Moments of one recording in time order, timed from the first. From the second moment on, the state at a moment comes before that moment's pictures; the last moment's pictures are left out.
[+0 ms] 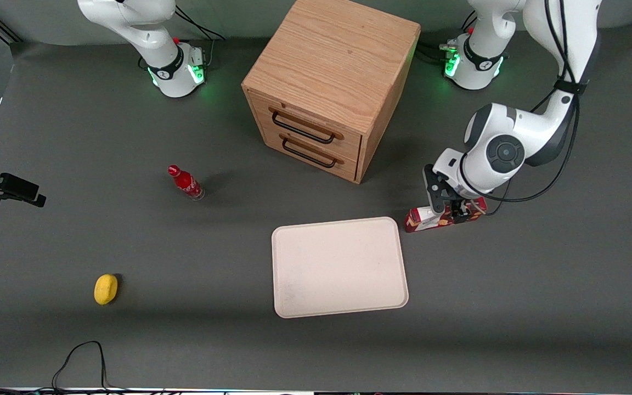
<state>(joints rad) -0.11 0.28 -0.21 -2.17 0.02 2.37 1.08</state>
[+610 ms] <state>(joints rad) -0.11 0.34 -0.20 -2.17 0.07 2.47 1.08</state>
